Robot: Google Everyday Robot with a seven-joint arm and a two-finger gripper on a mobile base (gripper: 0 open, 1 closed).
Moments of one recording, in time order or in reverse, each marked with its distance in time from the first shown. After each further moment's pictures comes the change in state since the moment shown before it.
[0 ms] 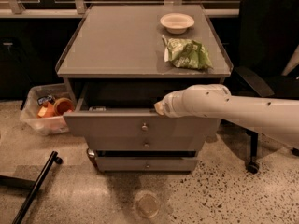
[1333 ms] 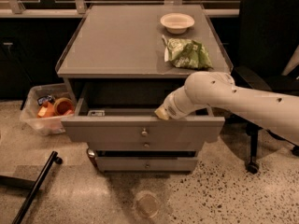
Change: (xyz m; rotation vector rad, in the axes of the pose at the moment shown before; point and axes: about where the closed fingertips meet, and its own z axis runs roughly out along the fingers) arm 0.027 0.015 -0.024 -0.114 0.187 -0.303
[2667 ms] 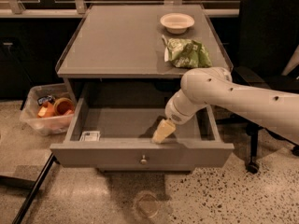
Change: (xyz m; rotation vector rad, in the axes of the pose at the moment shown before) arm 0.028 0.021 -0.011 -0.083 0.164 -0.269
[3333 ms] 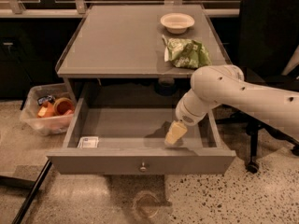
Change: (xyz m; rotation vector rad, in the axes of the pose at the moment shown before) arm 0.032 0.000 -0.020 -0.013 0.072 -0.044
